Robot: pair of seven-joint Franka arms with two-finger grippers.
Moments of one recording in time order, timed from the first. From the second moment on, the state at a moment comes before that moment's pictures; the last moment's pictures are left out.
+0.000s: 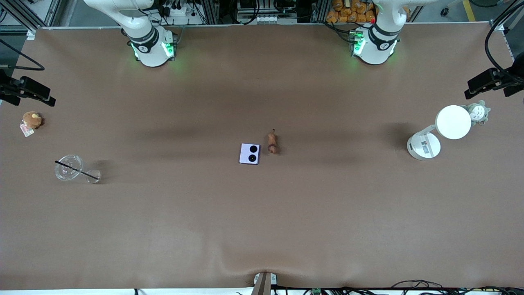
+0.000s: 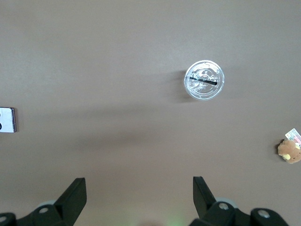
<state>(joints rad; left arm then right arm) 0.01 0.01 -0.01 -1.48 0.02 1.42 -0.06 -0.01 -0.03 -0.08 -1.58 0.02 1.49 -0.04</state>
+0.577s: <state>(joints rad) 0.01 0.04 -0.01 -1.48 0.02 1.41 -0.06 -0.01 -0.03 -0.08 -1.58 0.02 1.49 -0.04</state>
